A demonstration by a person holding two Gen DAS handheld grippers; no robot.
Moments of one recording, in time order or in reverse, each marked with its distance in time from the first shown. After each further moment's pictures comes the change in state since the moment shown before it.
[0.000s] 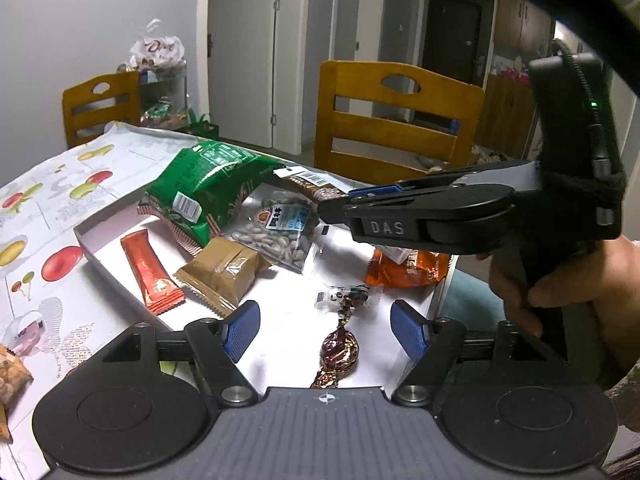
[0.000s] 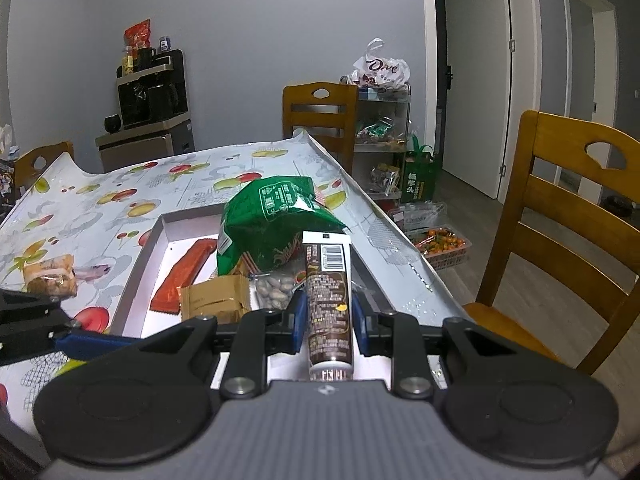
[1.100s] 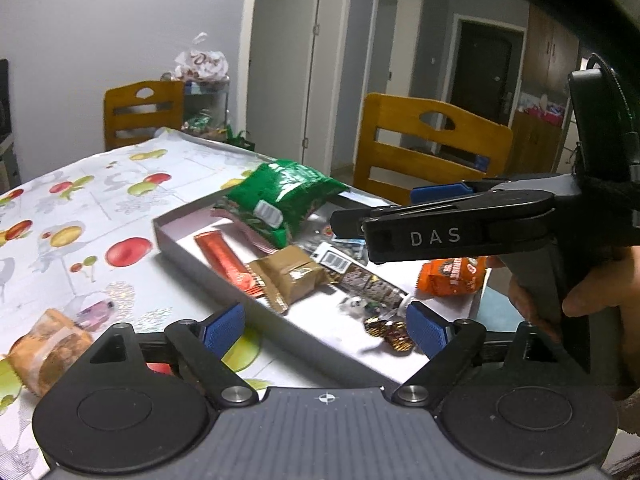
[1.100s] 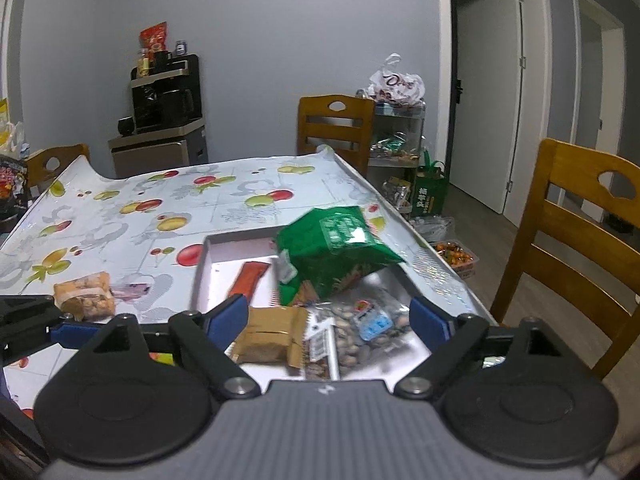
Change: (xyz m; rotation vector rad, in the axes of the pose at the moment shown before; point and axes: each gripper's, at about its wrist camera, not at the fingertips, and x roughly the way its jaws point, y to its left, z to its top) left arm -0.049 0.042 -0.017 -0.089 -0.084 0.059; right arm -0.024 0.057 0.022 -0.040 -0.027 0.014
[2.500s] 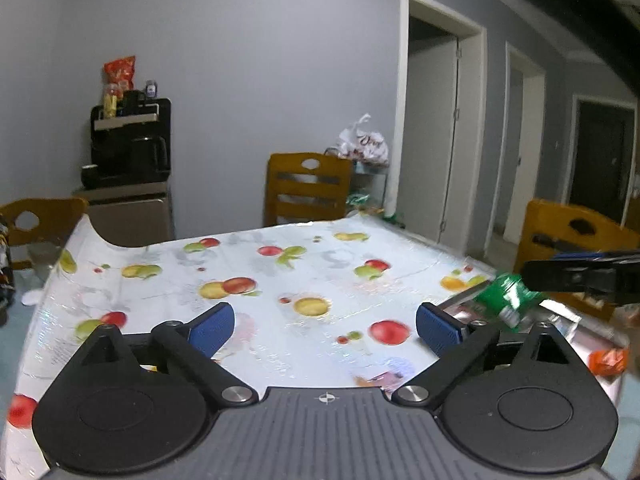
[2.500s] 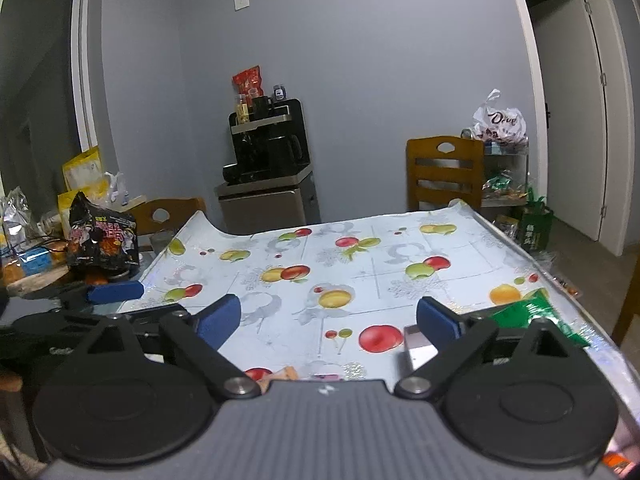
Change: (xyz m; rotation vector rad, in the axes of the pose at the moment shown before) left arm -0.139 0.158 0.021 -0.128 -0.214 0.388; right arm -0.024 0.132 0.081 0.028 -0.096 0.308
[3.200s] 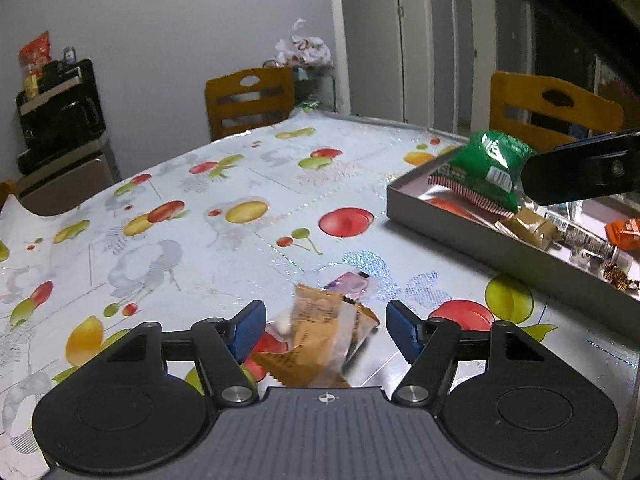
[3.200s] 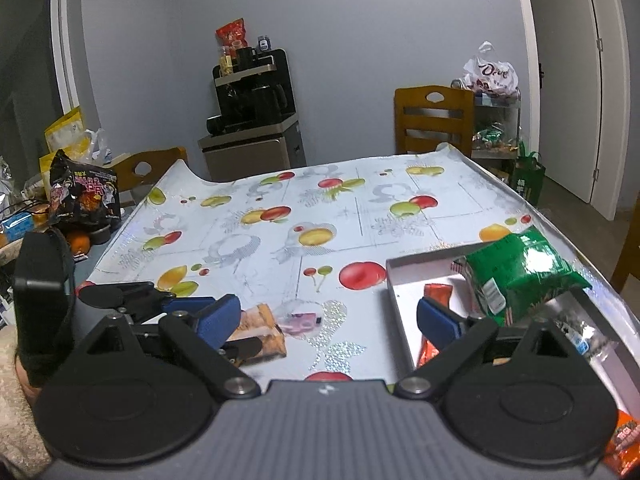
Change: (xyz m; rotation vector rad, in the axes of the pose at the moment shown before) left arm 0.085 -0.050 -0.062 0.200 0.250 -0.096; right arm 0.025 -0.021 -0.038 0.013 0.144 -0.038
